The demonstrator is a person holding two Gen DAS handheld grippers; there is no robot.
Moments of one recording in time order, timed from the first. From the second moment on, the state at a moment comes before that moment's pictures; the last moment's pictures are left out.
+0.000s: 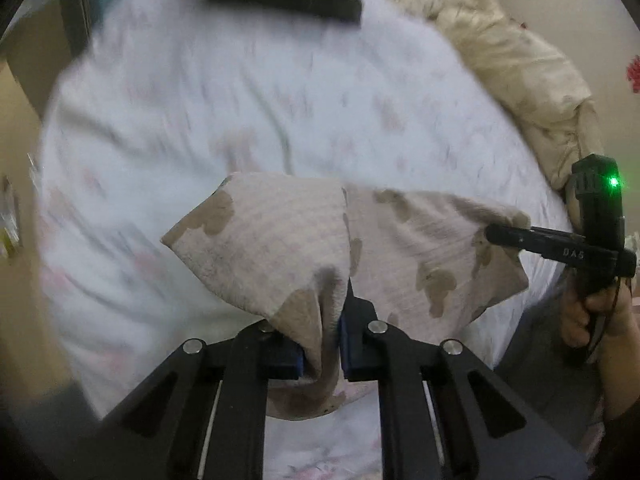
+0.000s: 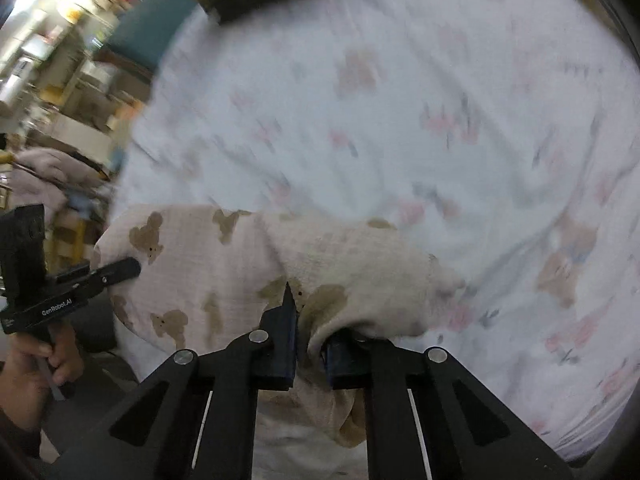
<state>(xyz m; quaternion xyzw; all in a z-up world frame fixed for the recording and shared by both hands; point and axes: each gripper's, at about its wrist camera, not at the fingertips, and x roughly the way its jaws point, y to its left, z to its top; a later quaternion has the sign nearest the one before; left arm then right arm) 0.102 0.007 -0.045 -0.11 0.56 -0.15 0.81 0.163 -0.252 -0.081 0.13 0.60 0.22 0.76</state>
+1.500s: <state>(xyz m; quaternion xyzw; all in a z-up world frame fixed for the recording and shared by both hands) 0.292 0.077 0.079 -0.10 0.27 0.03 0.96 0.366 -0.177 0.099 0.07 0.34 0.14 0.93</state>
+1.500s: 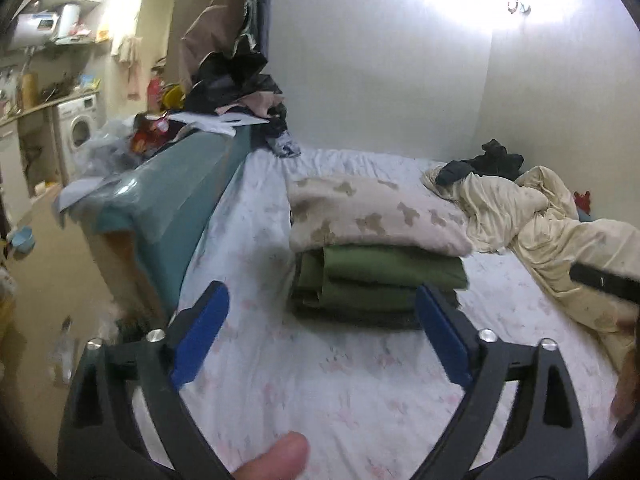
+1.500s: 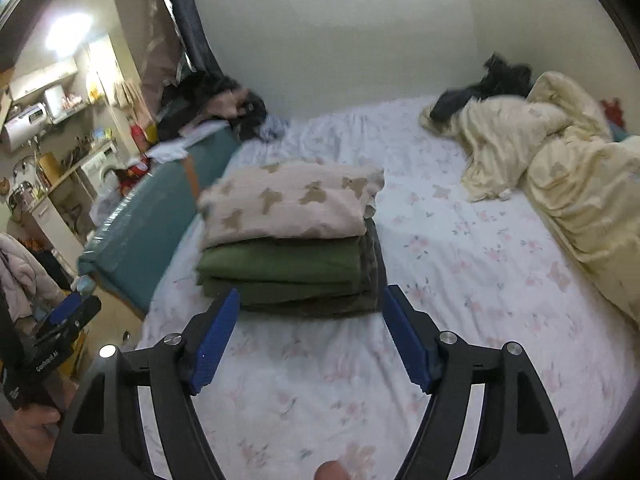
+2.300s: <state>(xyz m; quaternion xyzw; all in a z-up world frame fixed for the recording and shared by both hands) 0.012 0.025 0.052 -0.07 0.28 0.03 0.96 0.047 -0.191 0.077 0.05 0.26 0.13 0.96</state>
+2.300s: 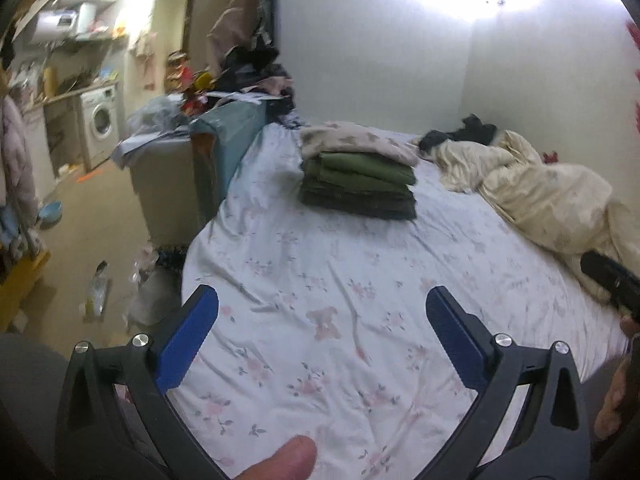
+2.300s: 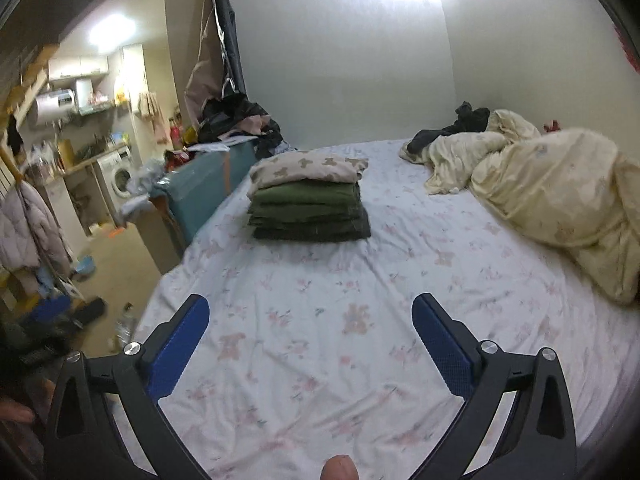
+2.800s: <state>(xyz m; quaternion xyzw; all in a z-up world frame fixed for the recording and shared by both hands) 0.019 0.000 0.034 -0.03 0.29 0.03 0.96 0.037 -0.171 0.024 0.02 0.27 0.11 0.96</state>
